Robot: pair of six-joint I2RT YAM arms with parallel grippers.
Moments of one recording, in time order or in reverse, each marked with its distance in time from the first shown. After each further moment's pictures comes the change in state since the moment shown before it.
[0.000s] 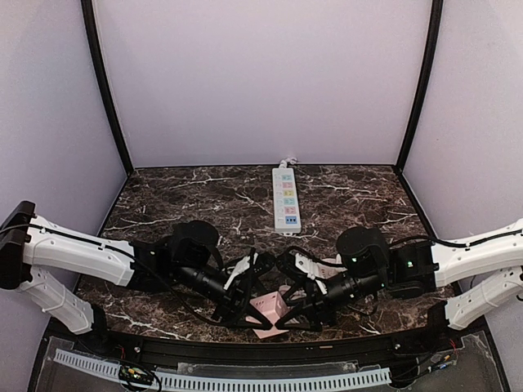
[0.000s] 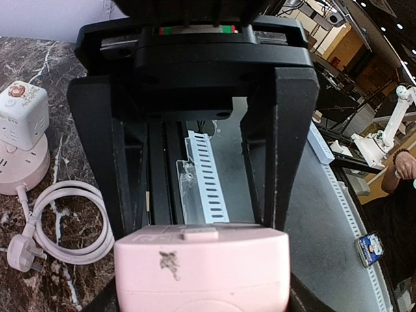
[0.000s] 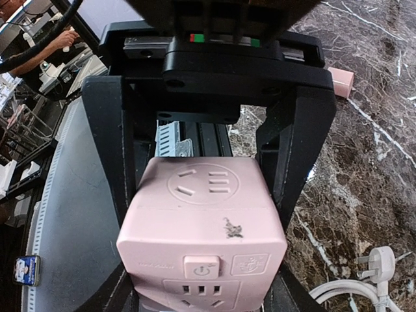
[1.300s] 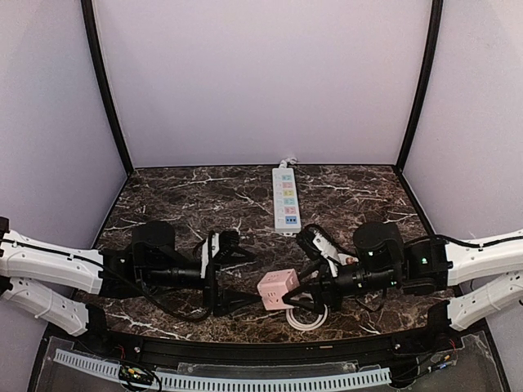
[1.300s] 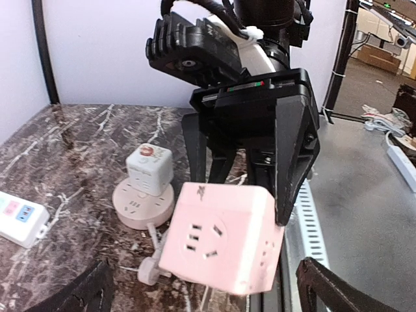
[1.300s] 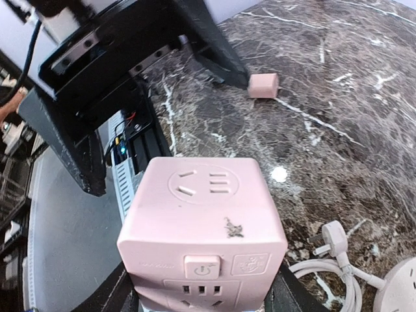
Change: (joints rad) left arm 0.008 -0.222 -0.154 0.158 -0.378 0.132; right arm -0.030 -0.100 -0.040 -0.024 0.209 0.154
